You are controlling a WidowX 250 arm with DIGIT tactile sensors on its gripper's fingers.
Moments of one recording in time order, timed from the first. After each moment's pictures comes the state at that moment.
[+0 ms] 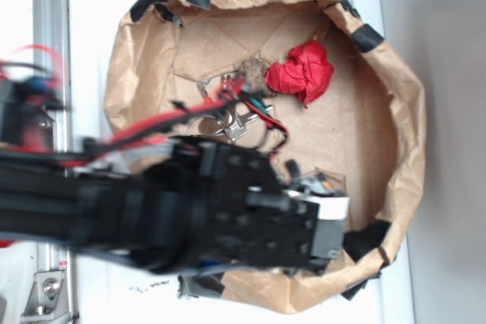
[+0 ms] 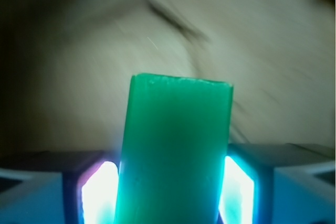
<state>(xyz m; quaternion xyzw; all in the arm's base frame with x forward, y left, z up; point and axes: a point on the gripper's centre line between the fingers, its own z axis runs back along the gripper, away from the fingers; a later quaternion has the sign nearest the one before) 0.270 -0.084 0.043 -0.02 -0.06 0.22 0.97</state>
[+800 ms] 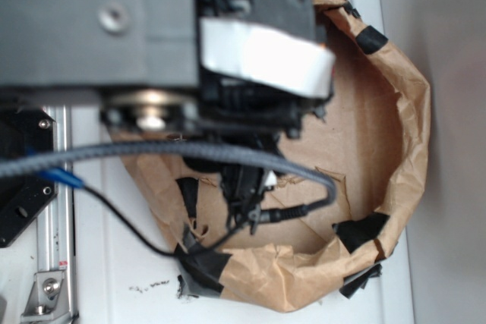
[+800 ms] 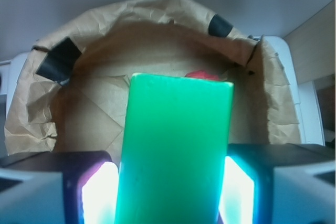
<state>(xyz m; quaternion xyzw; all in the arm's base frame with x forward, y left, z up) 0.248 -0.011 0.186 0.02 -0.09 0.01 1.00</state>
